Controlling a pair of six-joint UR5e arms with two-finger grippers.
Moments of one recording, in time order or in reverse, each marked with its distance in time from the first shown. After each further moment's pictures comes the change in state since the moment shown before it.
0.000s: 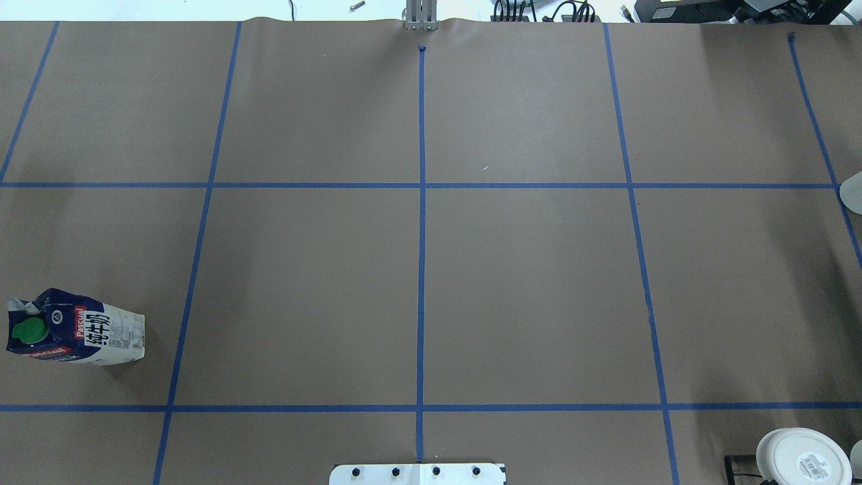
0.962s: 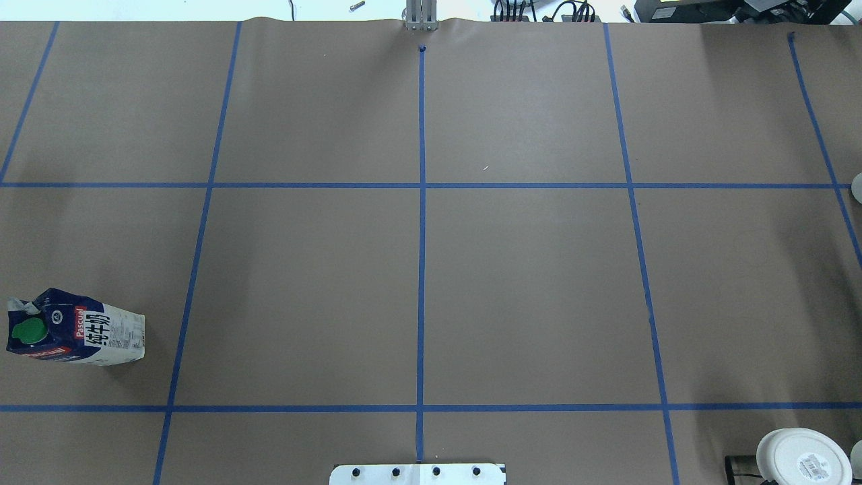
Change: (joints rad) left arm 0.000 0.009 0.000 -0.012 -0.001 0.001; right arm -0.008 0.003 -0.031 0.000 -0.011 -0.035
